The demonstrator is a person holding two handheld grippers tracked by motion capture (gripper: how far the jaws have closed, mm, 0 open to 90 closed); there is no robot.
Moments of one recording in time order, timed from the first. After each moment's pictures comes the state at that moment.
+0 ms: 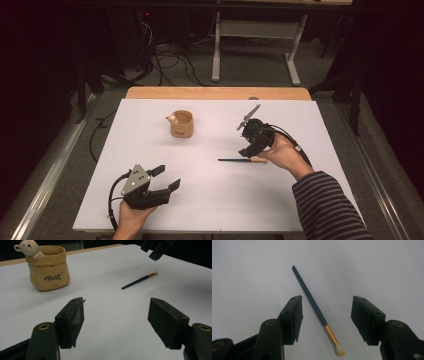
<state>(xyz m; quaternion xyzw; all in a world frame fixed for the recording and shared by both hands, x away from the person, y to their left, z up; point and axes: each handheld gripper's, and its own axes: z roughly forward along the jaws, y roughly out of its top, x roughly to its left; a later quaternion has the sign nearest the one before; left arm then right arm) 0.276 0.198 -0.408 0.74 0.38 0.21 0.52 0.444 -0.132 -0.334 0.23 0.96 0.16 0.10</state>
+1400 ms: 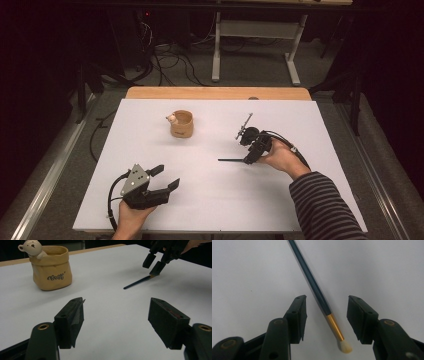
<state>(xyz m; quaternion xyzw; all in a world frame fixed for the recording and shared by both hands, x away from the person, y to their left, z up) 0.275 0.199 -0.408 0.73 0.38 0.21 0.52 0.454 -0.131 -0.371 0.22 0.97 0.08 0.06</state>
